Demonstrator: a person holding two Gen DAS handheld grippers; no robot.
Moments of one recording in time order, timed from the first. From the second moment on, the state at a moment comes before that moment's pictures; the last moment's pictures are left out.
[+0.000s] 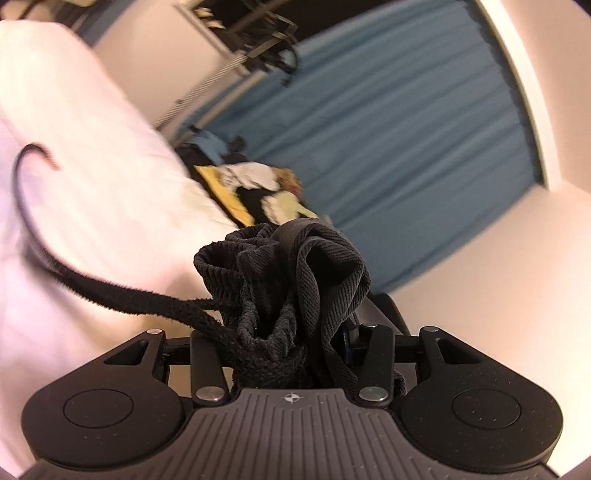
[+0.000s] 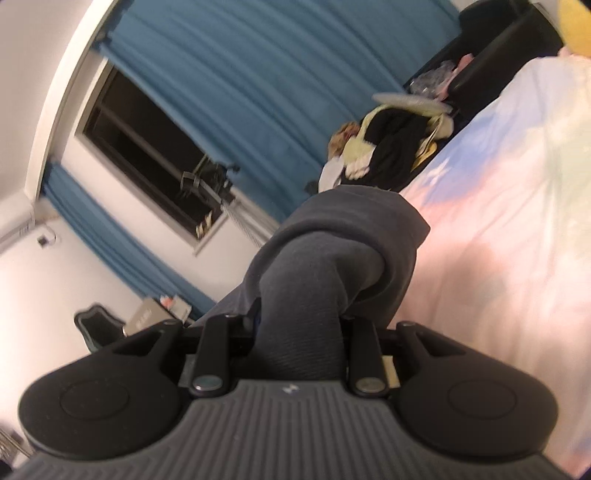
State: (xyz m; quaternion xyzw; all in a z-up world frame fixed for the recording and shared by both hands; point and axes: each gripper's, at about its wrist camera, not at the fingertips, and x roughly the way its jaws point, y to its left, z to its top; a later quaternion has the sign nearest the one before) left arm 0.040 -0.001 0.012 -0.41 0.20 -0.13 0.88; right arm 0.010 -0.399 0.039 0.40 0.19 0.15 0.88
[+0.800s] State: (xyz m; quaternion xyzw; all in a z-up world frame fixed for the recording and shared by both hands) left arm 0.193 -0.284 -0.081 -0.38 0.29 -0.30 0.82; right arm 0.018 -0.699 -0.029 0.43 0.12 -0.01 0.89
